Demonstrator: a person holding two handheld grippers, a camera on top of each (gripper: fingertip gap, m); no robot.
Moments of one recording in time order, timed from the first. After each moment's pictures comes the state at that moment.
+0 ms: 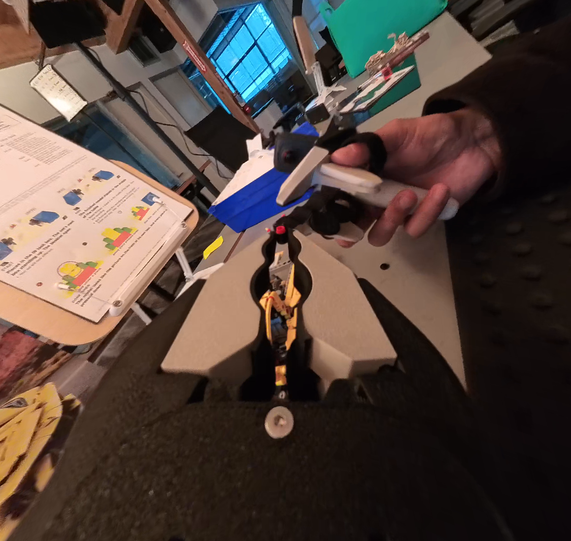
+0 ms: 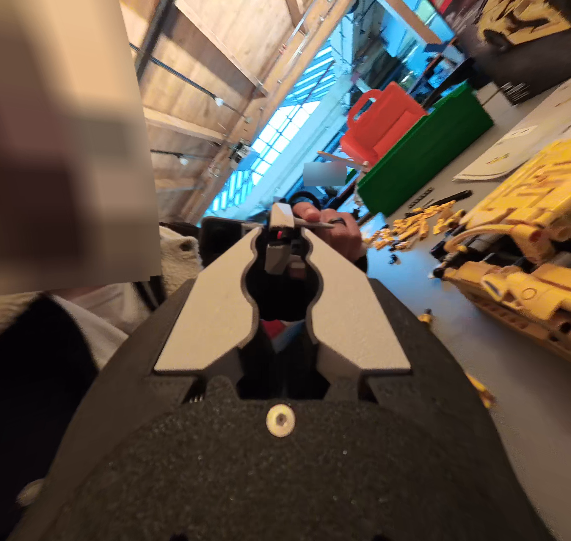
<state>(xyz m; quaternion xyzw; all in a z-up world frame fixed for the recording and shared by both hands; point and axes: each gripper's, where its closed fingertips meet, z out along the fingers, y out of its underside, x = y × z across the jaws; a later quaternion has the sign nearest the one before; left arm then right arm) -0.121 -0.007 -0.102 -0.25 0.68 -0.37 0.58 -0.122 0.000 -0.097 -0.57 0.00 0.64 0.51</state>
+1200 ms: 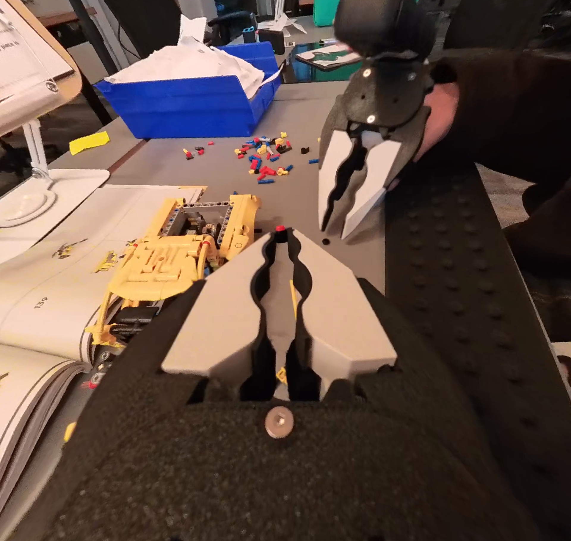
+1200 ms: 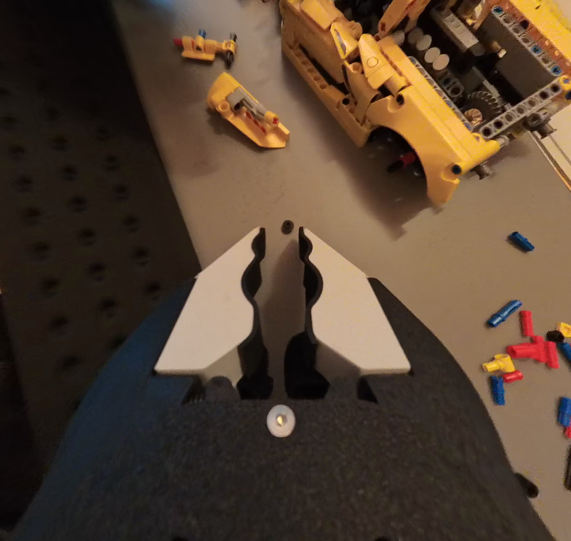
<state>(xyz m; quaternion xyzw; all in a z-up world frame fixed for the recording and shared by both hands) -0.109 0.002 -0.148 -0.42 0.69 -0.46 0.37 -0.059 -0.057 -0.240 -0.90 -0.25 0.10 0.35</state>
